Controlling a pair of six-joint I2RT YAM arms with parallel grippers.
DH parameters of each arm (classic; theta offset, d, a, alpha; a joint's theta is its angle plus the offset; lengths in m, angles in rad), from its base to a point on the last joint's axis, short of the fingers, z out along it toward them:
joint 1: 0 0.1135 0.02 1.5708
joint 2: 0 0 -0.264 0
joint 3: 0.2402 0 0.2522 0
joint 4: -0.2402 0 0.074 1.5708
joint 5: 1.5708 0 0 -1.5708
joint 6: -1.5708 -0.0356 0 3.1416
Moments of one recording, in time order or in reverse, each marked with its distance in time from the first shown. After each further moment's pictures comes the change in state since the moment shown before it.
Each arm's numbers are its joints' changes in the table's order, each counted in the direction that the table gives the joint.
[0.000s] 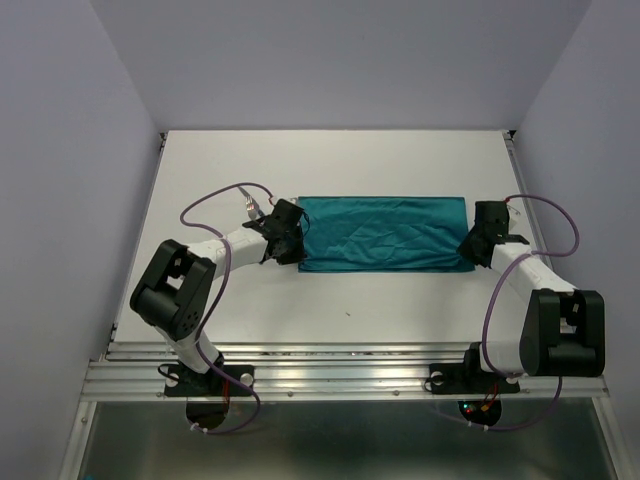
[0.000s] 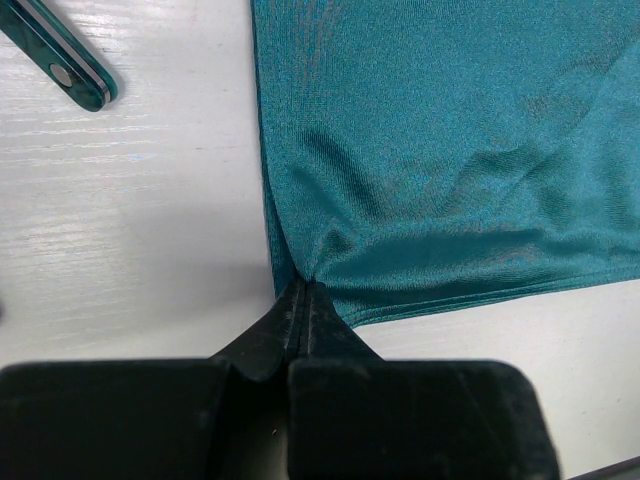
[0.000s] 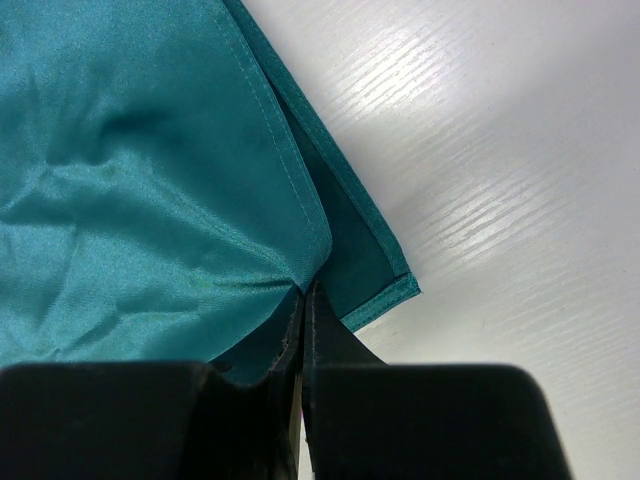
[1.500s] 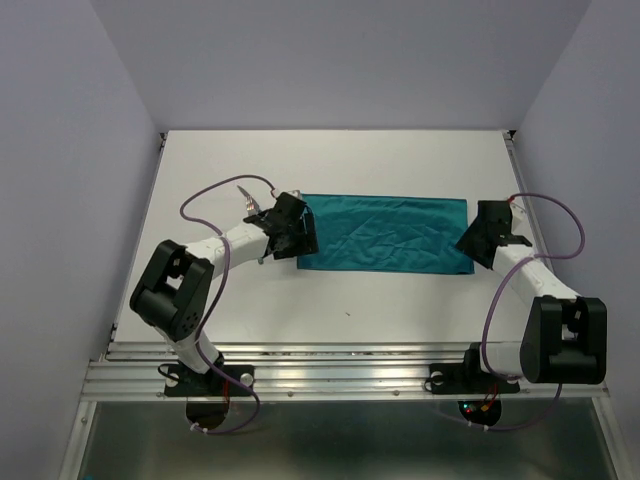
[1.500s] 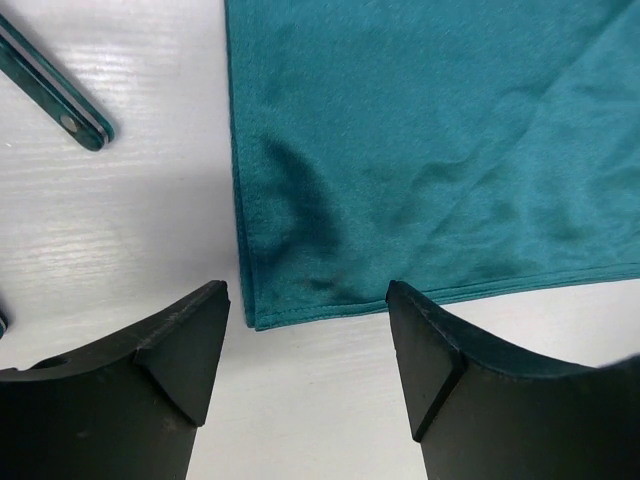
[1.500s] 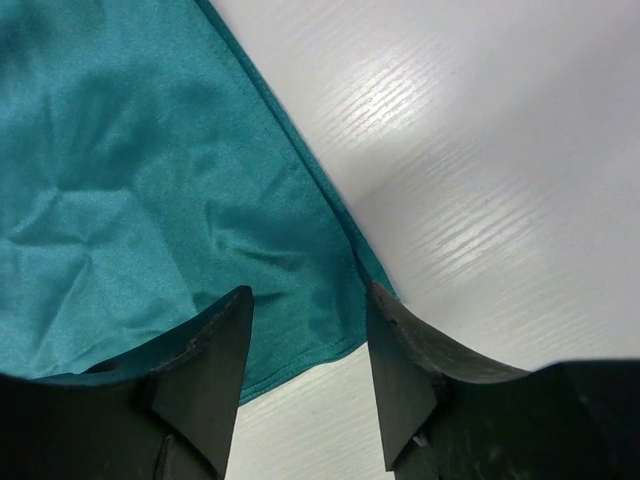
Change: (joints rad) left arm -0.010 -0.006 0.051 -0.028 -0.018 0.003; right arm -0.004 0.033 0.001 -0.005 0.054 0.005
